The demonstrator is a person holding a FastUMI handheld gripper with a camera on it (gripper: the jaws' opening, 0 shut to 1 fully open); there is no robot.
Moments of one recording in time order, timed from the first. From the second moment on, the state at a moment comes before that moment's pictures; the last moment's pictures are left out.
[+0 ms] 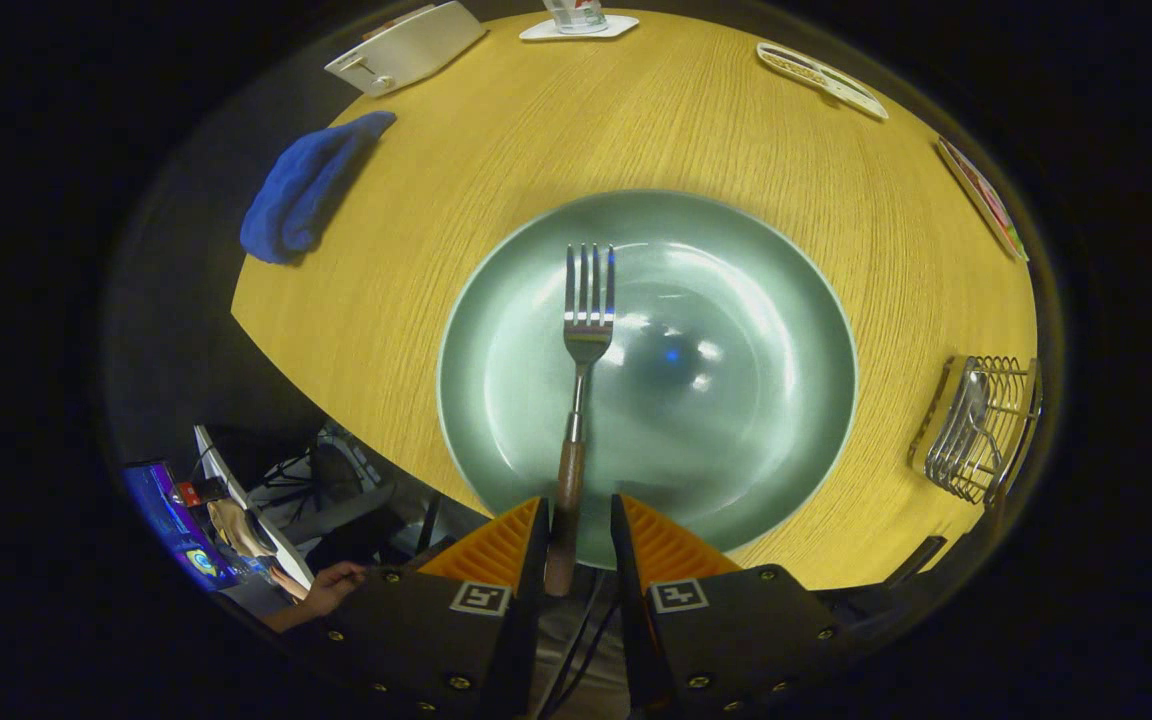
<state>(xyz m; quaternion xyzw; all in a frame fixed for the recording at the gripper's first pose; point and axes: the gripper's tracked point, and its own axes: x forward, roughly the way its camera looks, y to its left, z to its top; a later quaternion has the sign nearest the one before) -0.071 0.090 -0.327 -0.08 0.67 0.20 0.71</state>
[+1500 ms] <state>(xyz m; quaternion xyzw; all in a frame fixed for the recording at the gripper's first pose) -0.076 -0.066 -0.196 -0.21 0.67 0.25 0.66</state>
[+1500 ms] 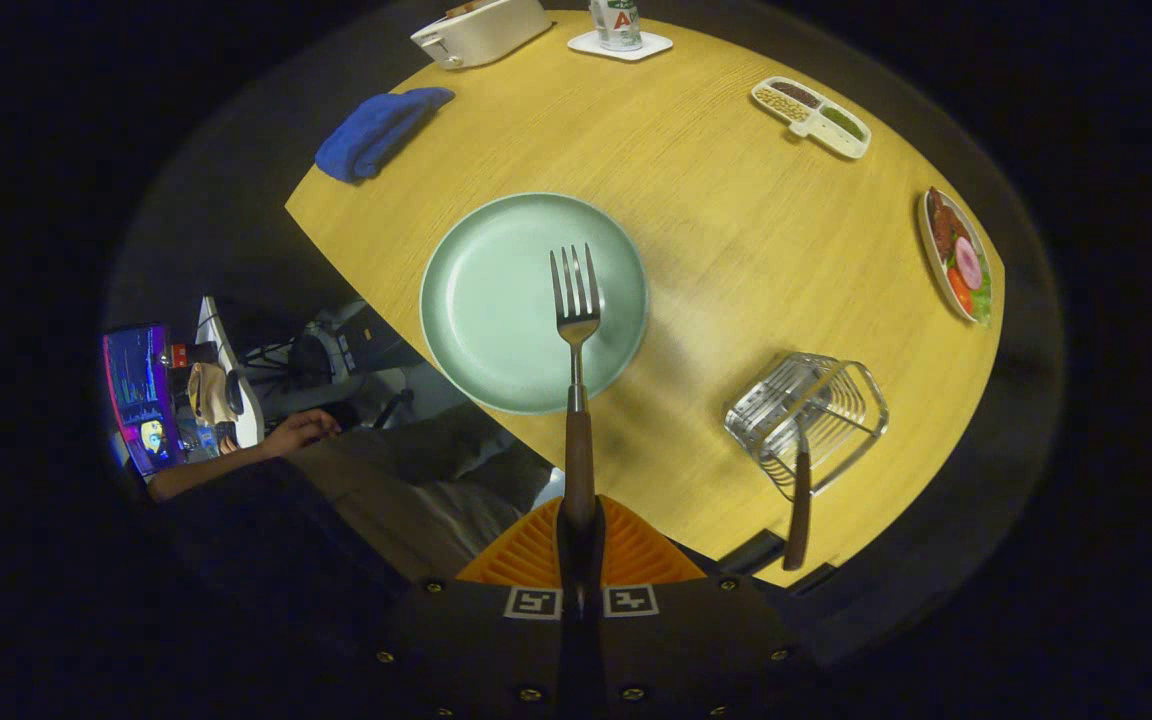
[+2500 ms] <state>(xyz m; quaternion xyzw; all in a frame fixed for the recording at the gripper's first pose) -0.057 -0.225 -0.168 -0.26 0.77 0.15 0.56</state>
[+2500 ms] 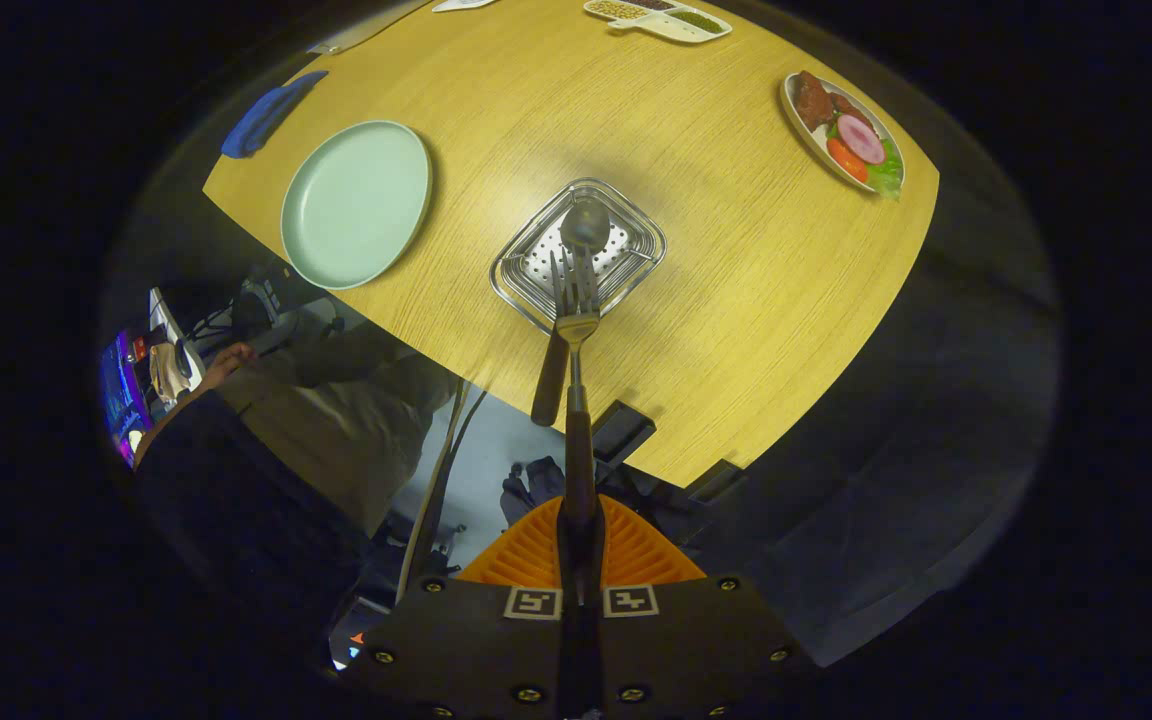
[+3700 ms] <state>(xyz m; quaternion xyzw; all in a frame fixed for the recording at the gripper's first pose) 0.013 -0.198 -0.154 -0.20 0.70 0.13 0.67</state>
